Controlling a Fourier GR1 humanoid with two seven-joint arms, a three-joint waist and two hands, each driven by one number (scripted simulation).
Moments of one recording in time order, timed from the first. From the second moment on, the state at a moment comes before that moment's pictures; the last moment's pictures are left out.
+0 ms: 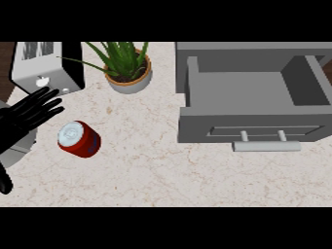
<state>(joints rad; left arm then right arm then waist) -0.21 0.51 0.14 -1.34 0.76 -0.76 0.30 0.45 -0.15 -0.54 -2.14 -0.43 0.36 0.07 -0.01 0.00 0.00</state>
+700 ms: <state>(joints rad) -0.29 0.43 0.19 -0.98 0.33 -0.82 -0.08 0.43 -0.11 -0.60 -2.15 -0.45 0.42 0.10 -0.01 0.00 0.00</state>
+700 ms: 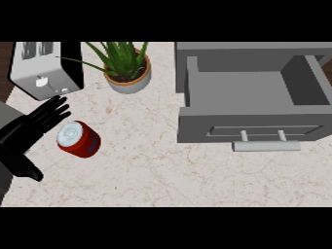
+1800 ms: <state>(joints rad) -0.47 0.43 0.13 -0.37 -0.03 -0.70 -0.51 0.42 -0.06 -0.66 -2.19 -0.47 0.49 0.14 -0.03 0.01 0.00</state>
